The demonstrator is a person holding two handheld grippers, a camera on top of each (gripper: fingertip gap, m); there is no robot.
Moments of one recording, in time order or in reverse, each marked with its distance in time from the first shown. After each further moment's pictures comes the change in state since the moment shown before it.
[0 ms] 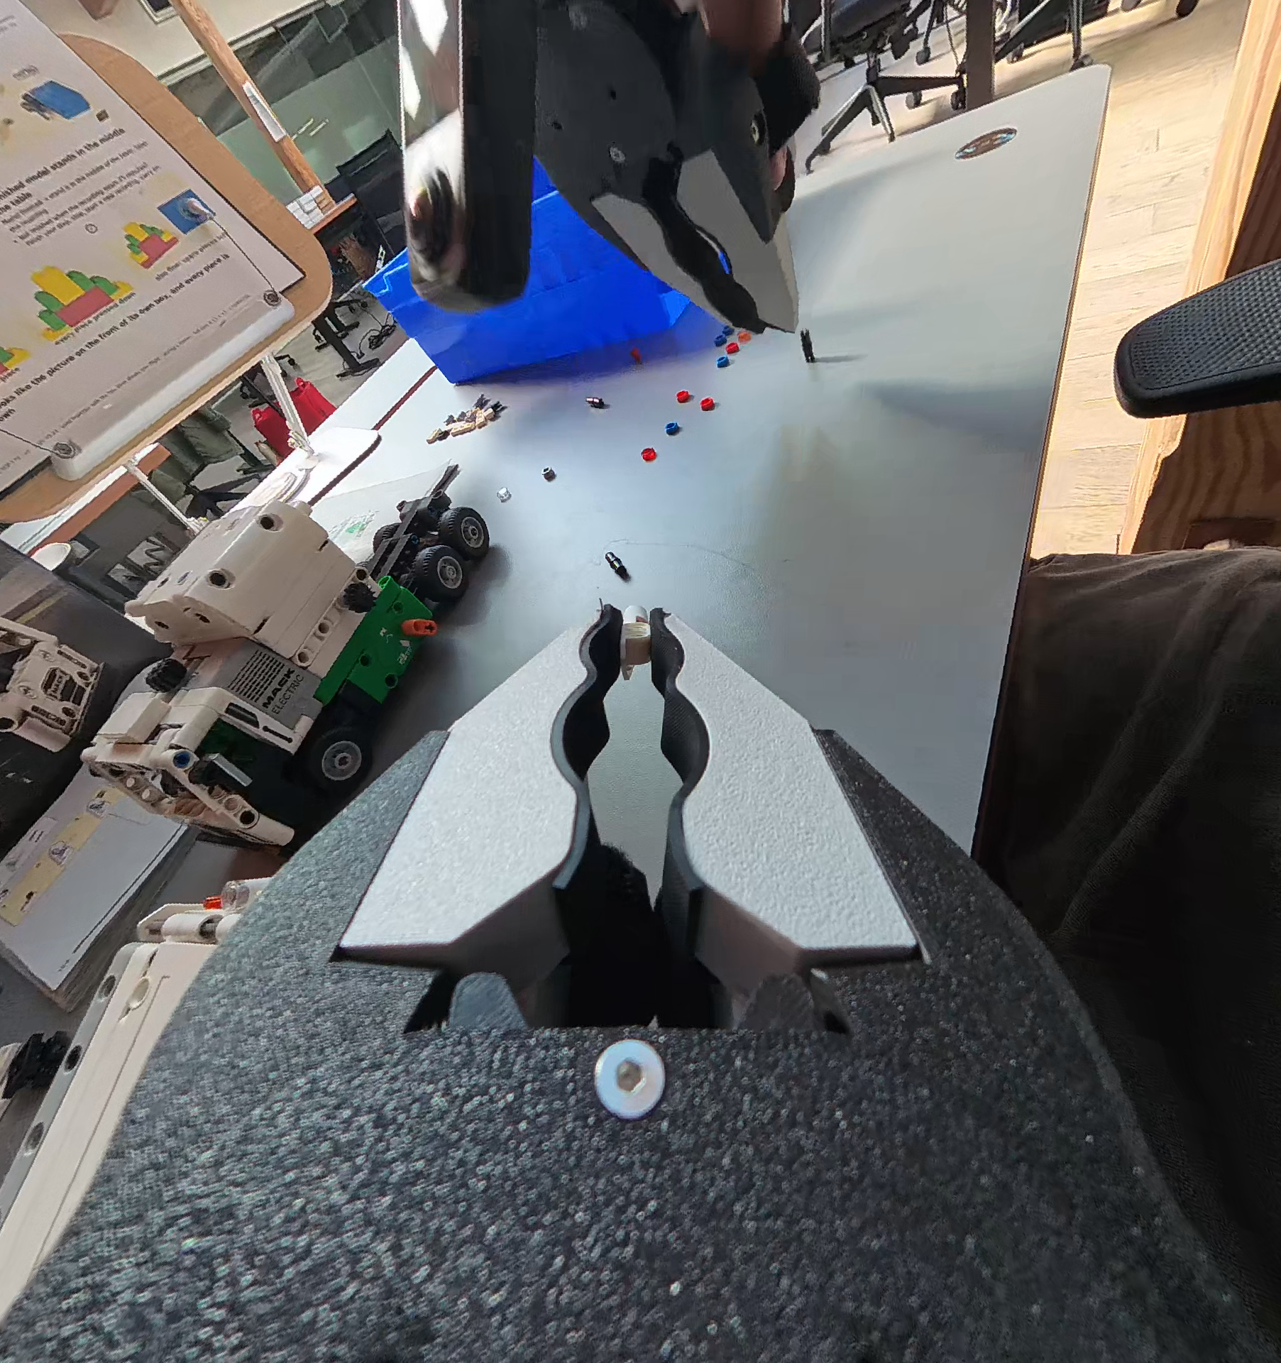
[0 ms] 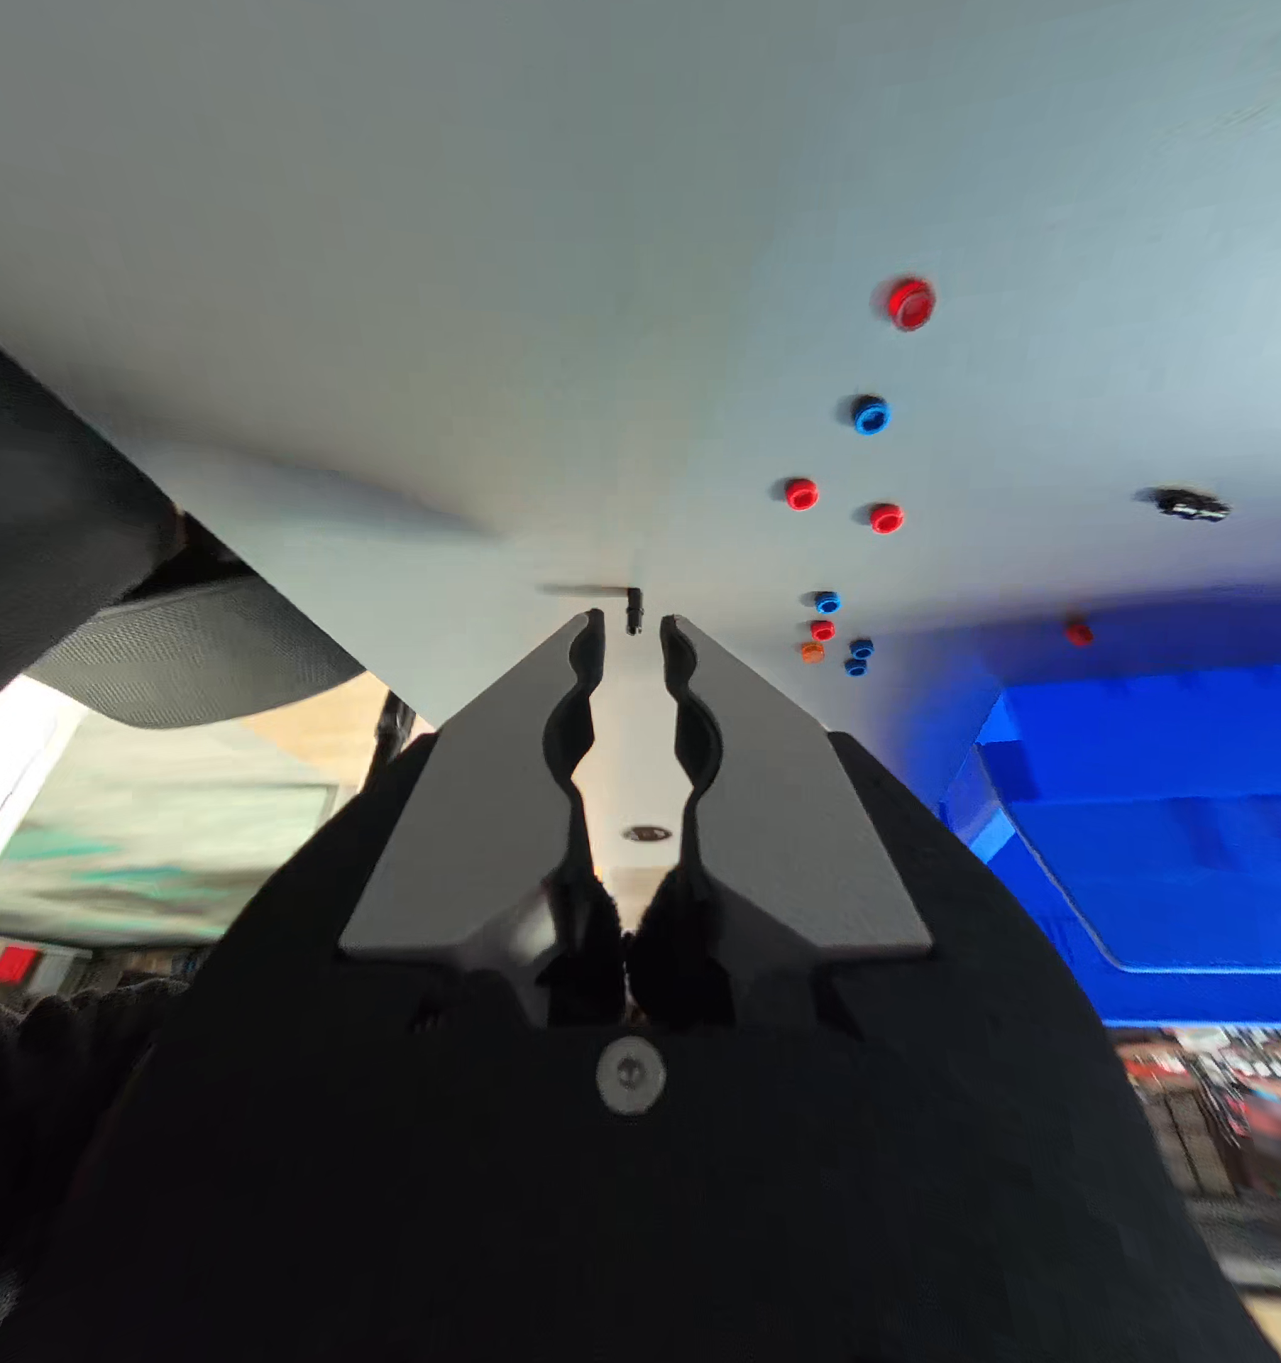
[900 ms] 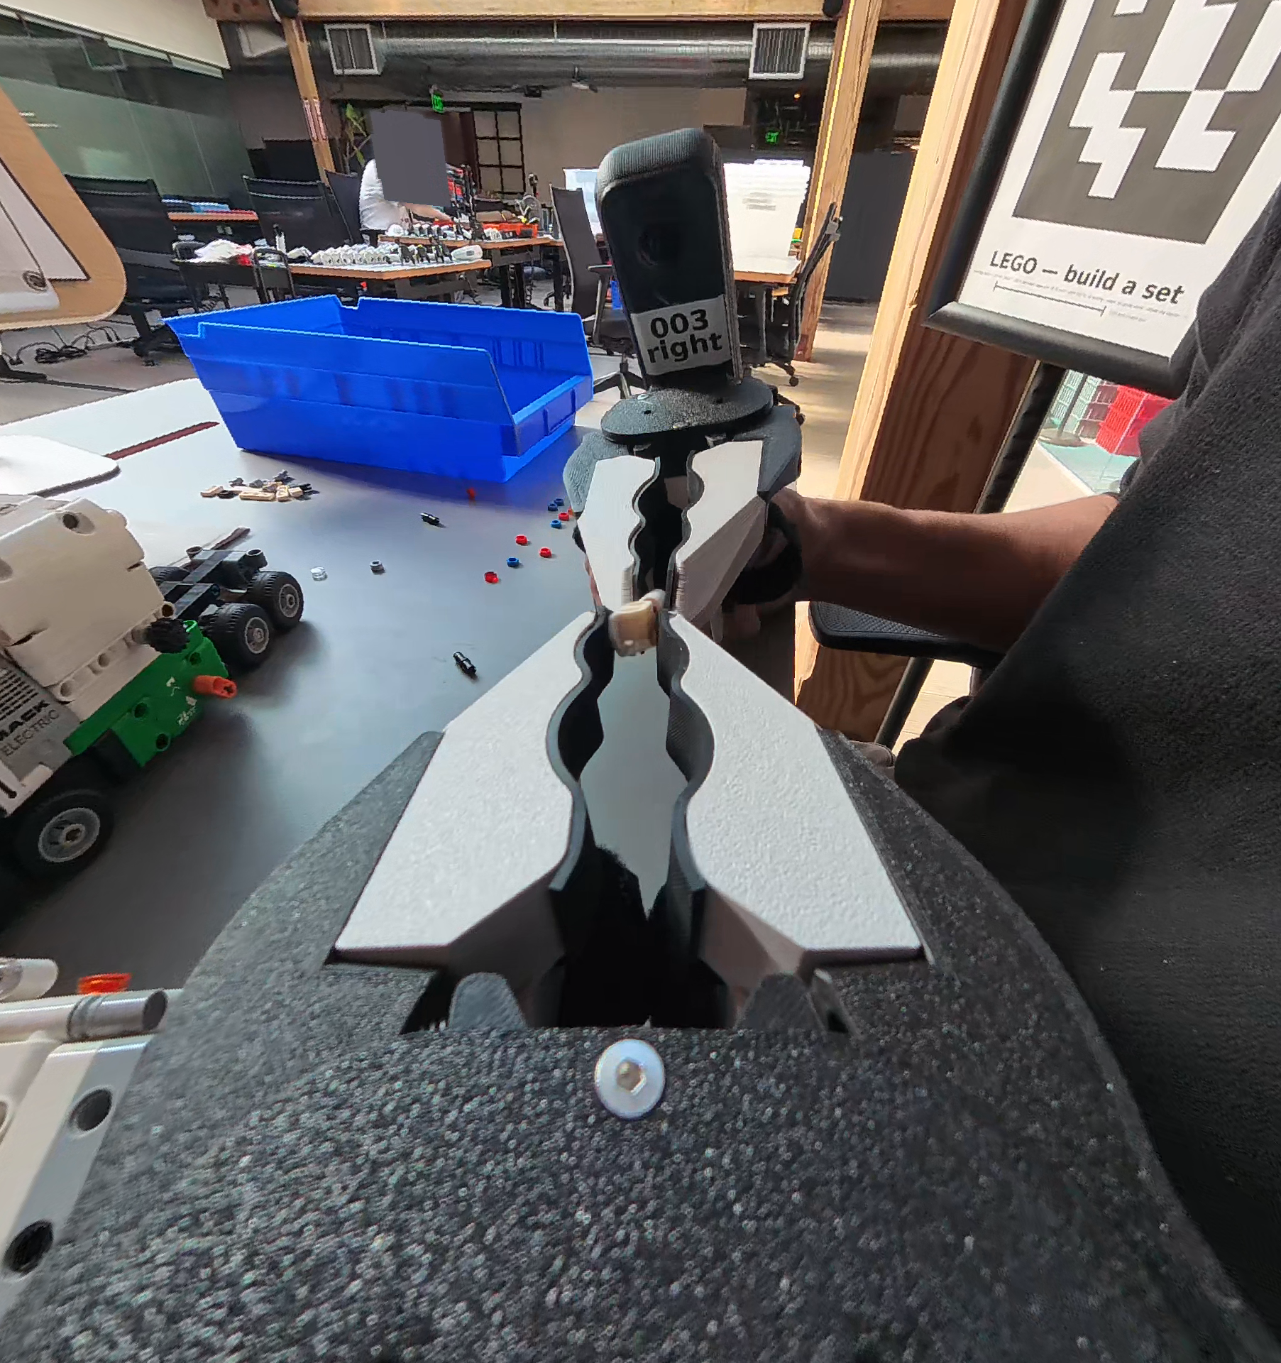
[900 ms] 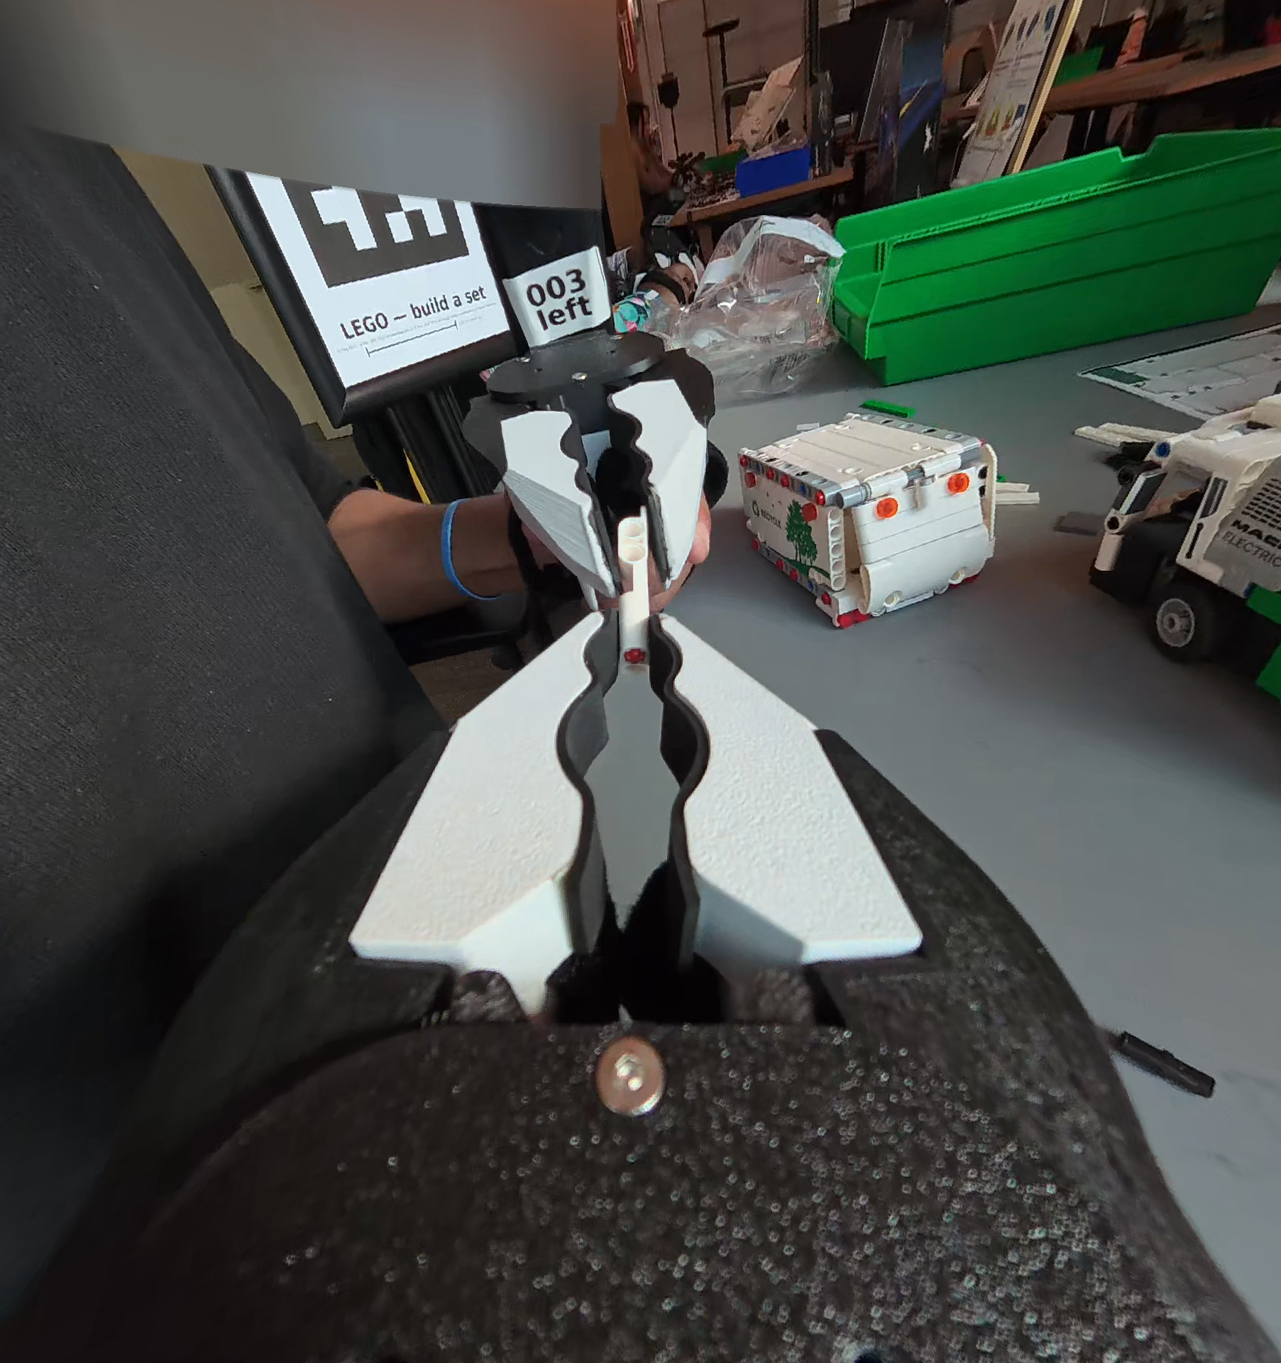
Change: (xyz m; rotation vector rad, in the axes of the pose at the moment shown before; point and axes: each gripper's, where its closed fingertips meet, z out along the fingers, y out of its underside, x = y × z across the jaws) left arm 0.002 -0.036 -0.023 0.259 0.336 -0.402; right arm -0.118 -0.162 -0.134 1.789 -0.344 -0.186
